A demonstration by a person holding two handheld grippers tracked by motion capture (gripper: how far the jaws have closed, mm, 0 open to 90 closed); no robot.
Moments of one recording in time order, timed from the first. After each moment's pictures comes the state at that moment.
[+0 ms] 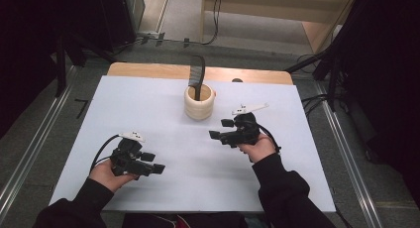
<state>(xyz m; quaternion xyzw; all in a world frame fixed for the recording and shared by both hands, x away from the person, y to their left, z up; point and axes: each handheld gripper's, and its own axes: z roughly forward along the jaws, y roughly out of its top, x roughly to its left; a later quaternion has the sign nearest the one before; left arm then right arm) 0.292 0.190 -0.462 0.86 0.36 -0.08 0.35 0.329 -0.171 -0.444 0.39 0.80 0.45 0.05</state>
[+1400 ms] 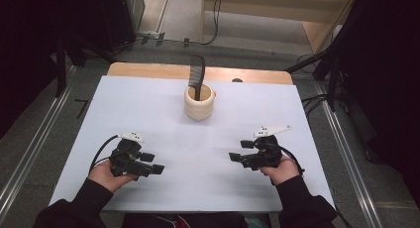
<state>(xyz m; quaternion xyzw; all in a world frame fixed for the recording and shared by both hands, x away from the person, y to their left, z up) 0.291 0.191 -0.461 0.86 0.36 -0.07 0.35 0.271 -0.220 -0.463 0.42 0.81 0.42 0.03</state>
